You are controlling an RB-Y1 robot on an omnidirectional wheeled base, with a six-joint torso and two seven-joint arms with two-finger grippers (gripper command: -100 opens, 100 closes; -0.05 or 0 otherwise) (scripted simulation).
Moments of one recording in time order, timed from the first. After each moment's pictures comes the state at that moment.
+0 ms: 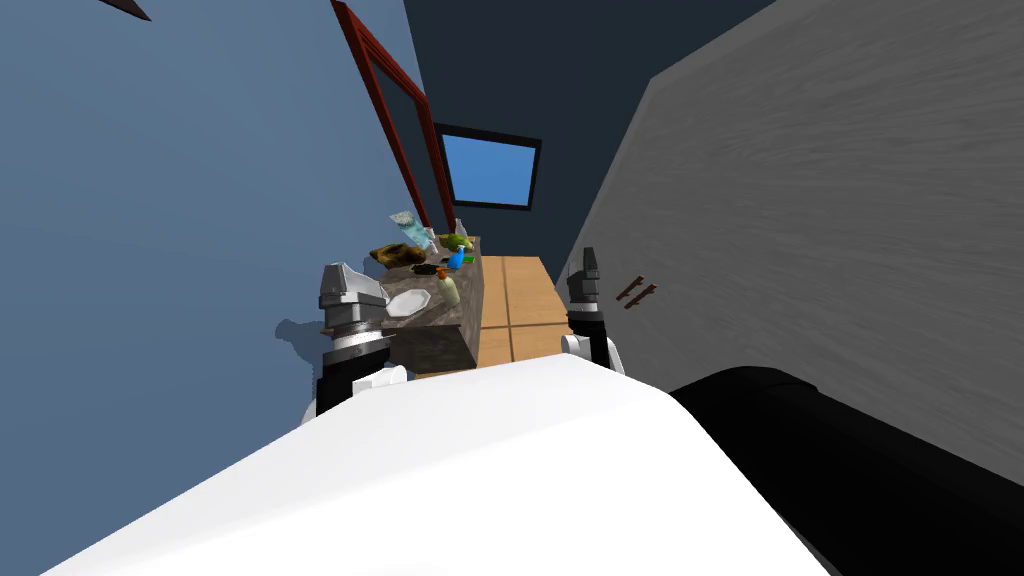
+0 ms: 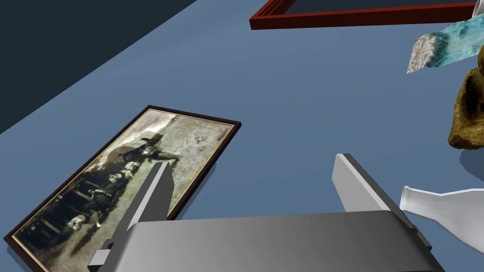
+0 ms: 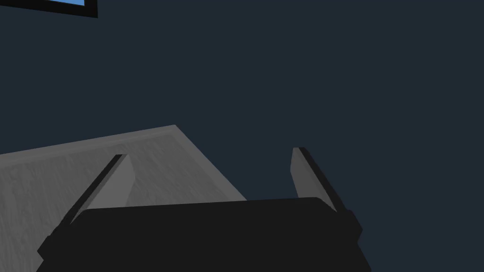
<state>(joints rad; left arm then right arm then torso) 0.51 -0.03 0.06 -2.25 -0.01 -0.37 -0.02 0.46 -0.03 -0.06 -2.32 0.07 -0.35 0.05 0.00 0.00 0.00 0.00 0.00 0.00</state>
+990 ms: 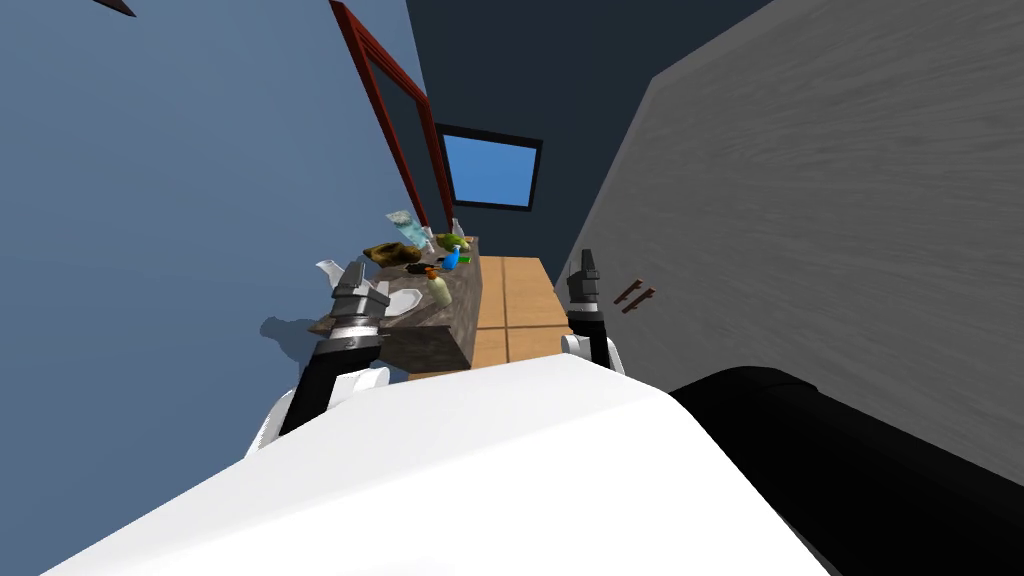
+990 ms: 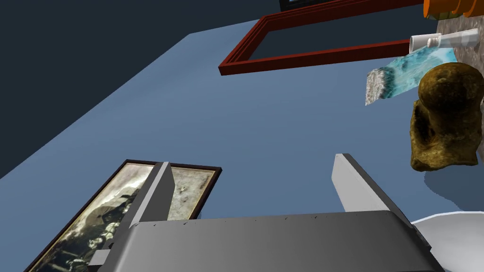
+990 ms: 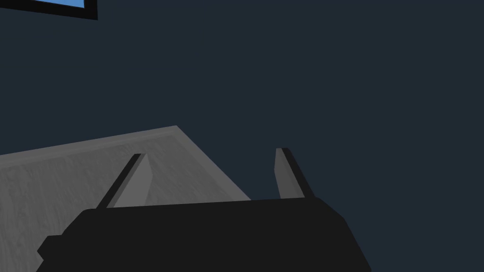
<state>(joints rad) 0.48 0.18 0.07 -2.29 0.01 -0.16 0.03 0.46 -0.03 -0.06 -2.32 0.07 -0.35 0.05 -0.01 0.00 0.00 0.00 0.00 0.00</state>
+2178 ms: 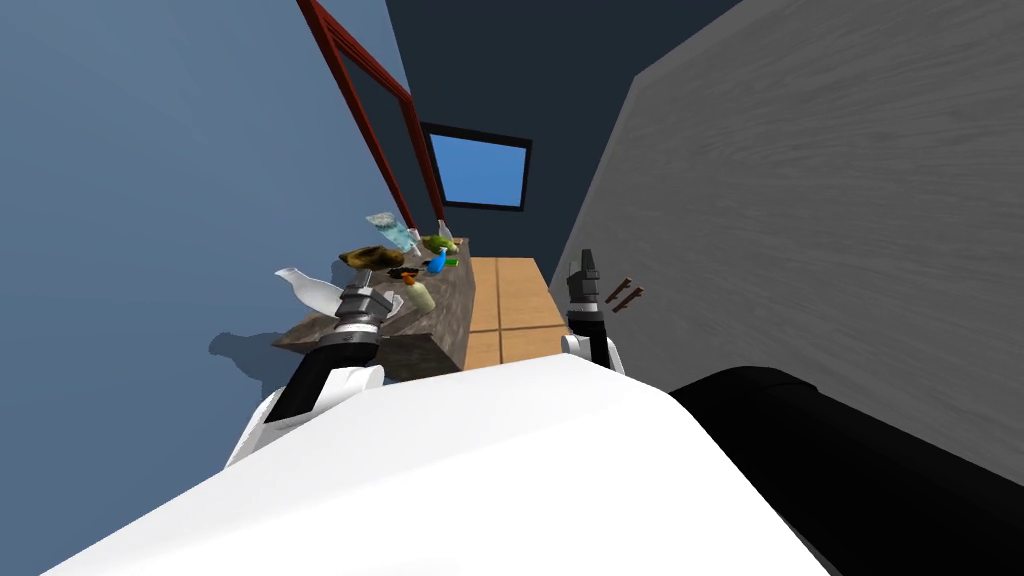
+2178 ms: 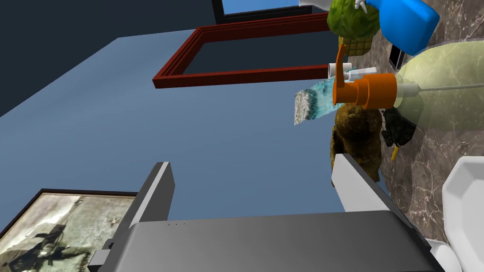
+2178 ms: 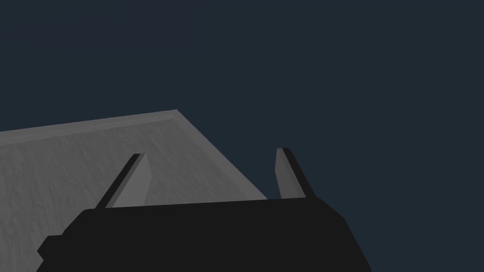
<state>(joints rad) 0.47 0.18 0.10 -2.34 0.05 0.14 0.11 0.47 -0.03 -0.06 -2.32 0.07 -0.35 0.05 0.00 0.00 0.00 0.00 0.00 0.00</state>
